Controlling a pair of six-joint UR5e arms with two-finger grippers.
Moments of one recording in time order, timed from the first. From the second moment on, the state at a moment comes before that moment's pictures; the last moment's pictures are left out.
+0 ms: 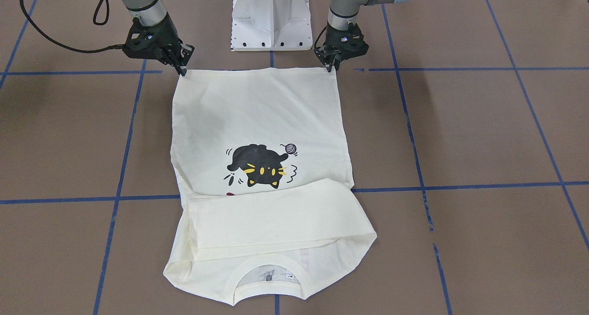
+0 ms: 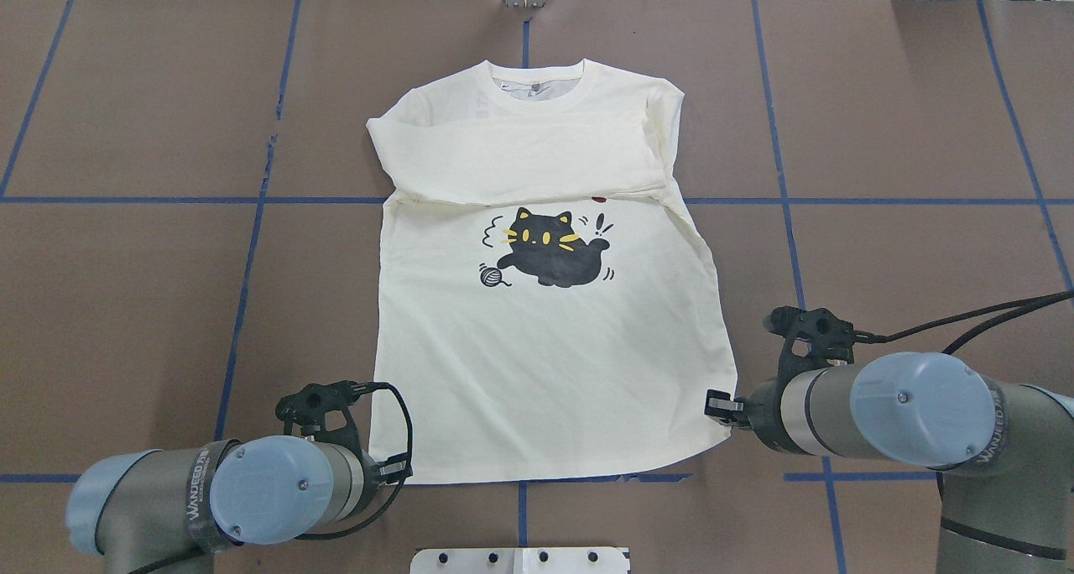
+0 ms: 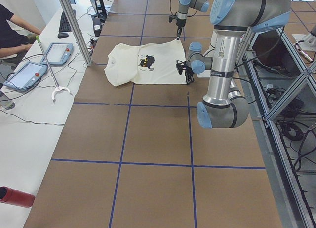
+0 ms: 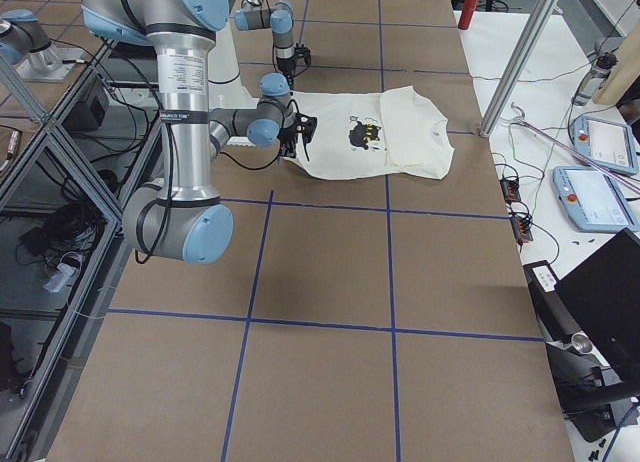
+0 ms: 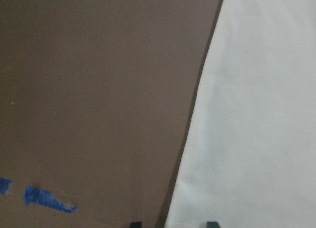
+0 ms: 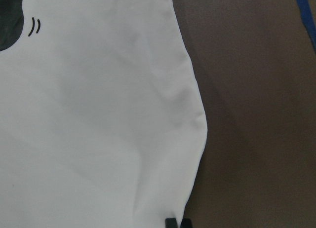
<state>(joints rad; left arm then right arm) -0.15 -1.85 -1.99 -1.67 -1.62 -1.74 0.31 -1.54 2.16 -1.29 1.71 1.61</state>
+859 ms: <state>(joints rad) -0.15 -1.81 -2.20 -1.60 -1.62 -1.73 0.34 -1.56 2.23 -1.30 1.79 1.61</state>
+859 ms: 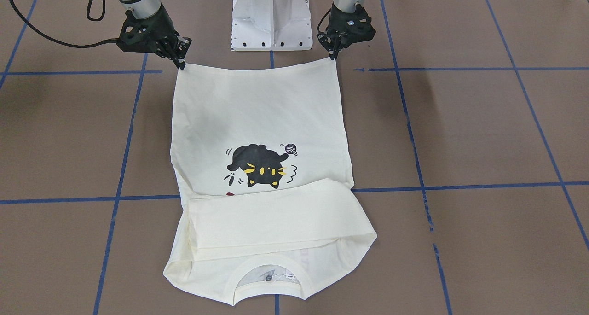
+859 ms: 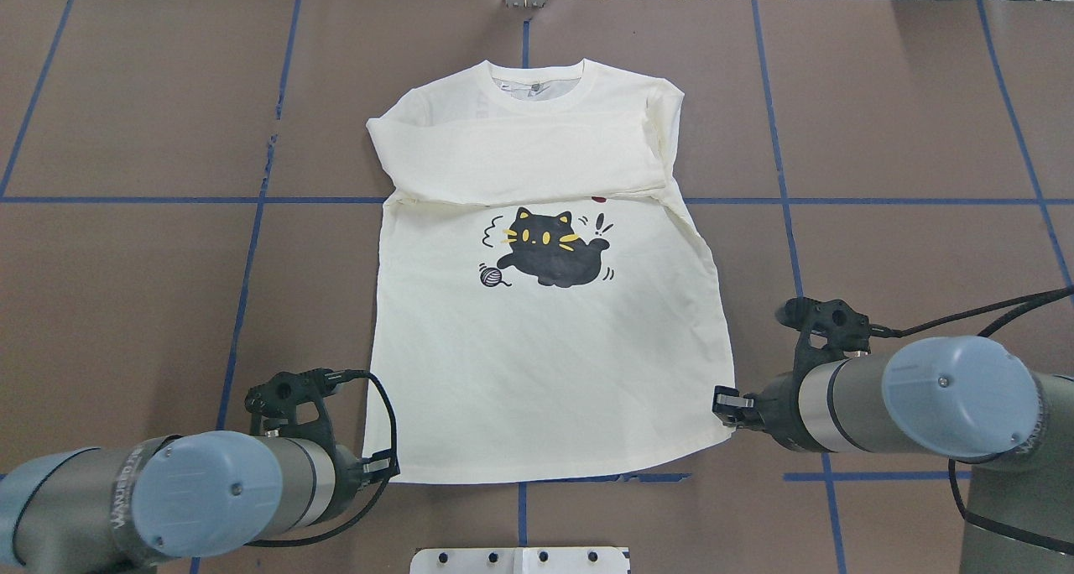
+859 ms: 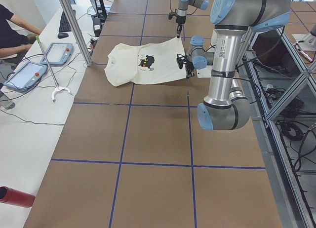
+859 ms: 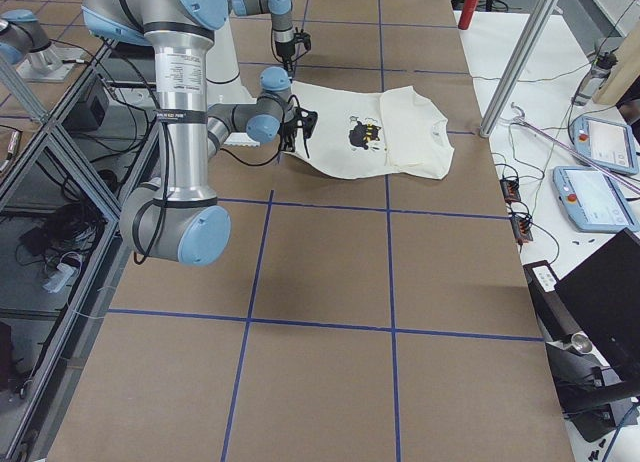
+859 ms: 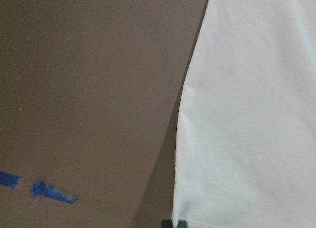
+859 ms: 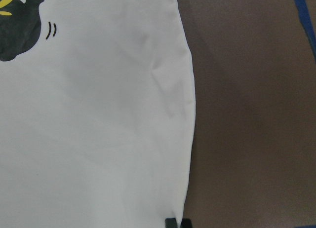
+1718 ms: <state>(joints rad) 0.04 -1.79 -2.51 -1.48 -1.62 -1.63 0.34 -1.72 2.49 -1.29 2.12 1.62</state>
